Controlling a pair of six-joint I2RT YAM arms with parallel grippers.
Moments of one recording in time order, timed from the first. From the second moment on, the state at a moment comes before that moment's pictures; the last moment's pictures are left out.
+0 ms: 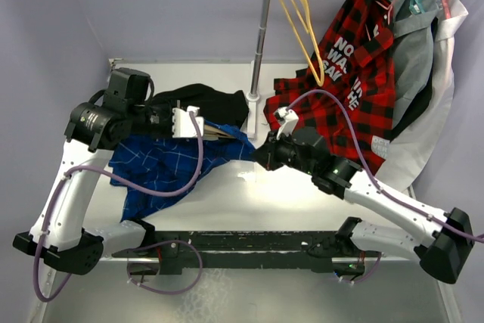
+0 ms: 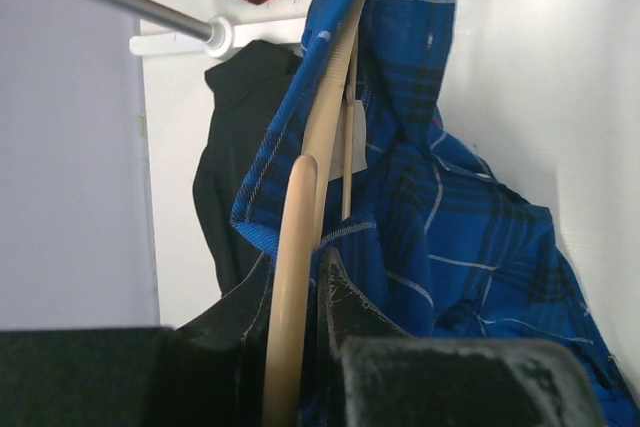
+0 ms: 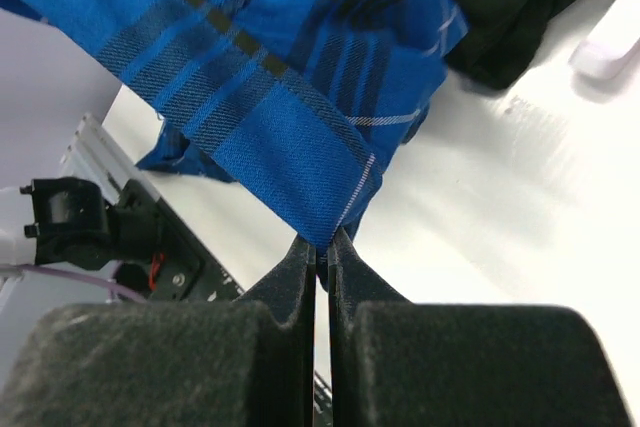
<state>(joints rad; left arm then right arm) -0.39 1.19 1.68 -1.29 0.47 1.18 0.83 1.01 0.78 -0.14 -0.02 0.54</state>
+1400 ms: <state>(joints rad) -0.38 1.16 1.44 -0.88 0.56 0.79 1.14 1.43 1.17 0.12 -0.15 0.69</state>
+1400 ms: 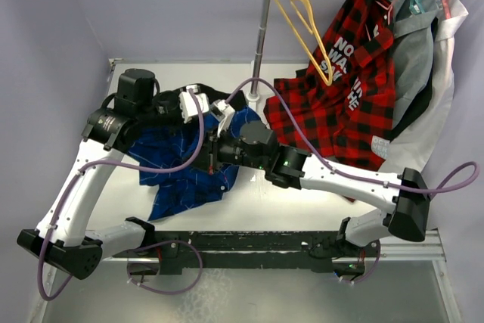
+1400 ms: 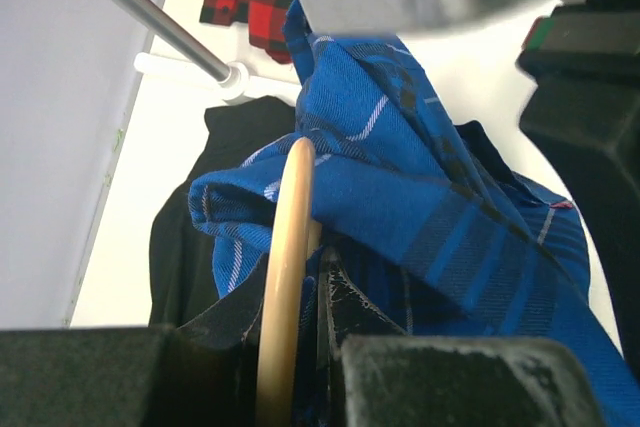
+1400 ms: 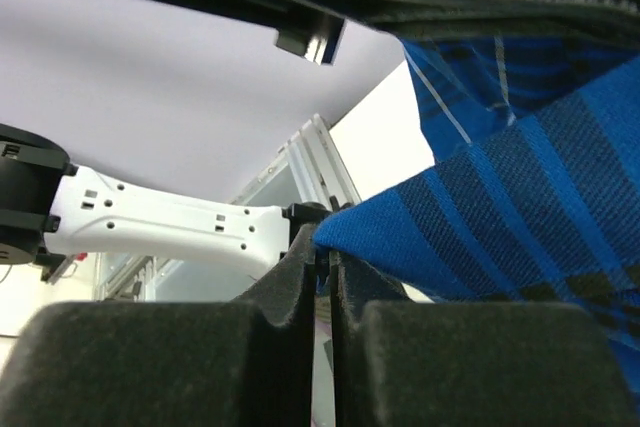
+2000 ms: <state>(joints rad) -0.37 1.14 1.48 -1.15 0.81 1.14 1.16 0.72 1.09 -0.39 0.07 0.04</state>
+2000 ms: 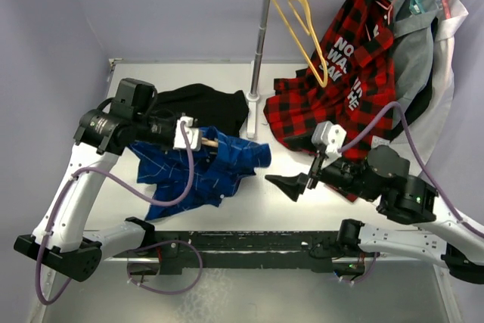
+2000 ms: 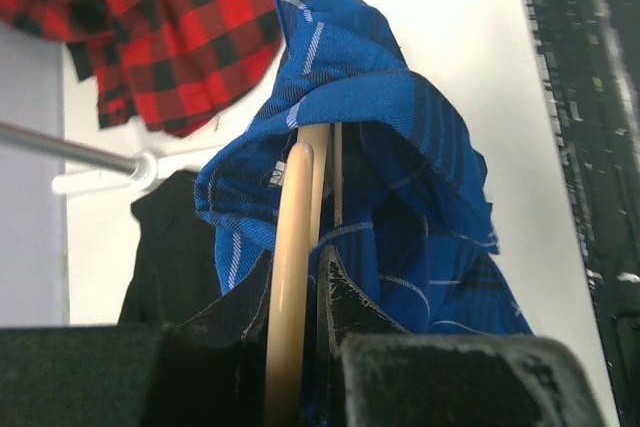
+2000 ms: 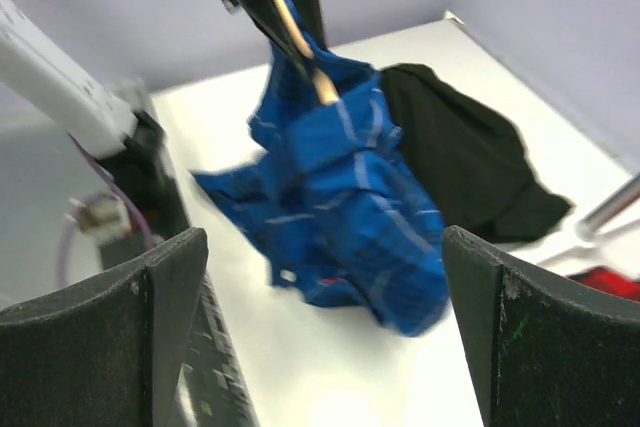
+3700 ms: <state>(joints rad) -0.37 1.10 1.49 -1.46 0.96 1.39 1.16 1.11 1.03 -0.23 -0.22 -0.36</state>
